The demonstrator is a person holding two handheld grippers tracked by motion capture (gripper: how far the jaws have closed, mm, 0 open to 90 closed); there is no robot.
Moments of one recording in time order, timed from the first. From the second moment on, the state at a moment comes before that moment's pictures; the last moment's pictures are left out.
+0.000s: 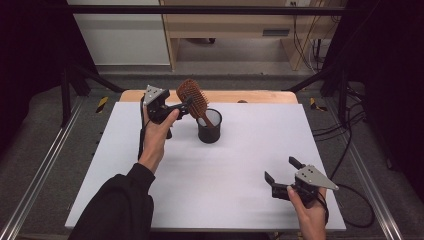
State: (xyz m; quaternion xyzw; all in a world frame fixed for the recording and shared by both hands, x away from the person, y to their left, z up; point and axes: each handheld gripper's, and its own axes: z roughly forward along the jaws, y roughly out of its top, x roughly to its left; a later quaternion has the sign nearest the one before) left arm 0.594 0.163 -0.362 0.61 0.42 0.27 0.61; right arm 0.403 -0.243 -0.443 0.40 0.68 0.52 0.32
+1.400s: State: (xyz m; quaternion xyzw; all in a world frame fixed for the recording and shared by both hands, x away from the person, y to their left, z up) left arm 0.569 0.160 -0.356 0.61 0.41 0.28 0.62; right arm 0.402 -0.244 -0.442 0.39 0.68 0.53 0.32
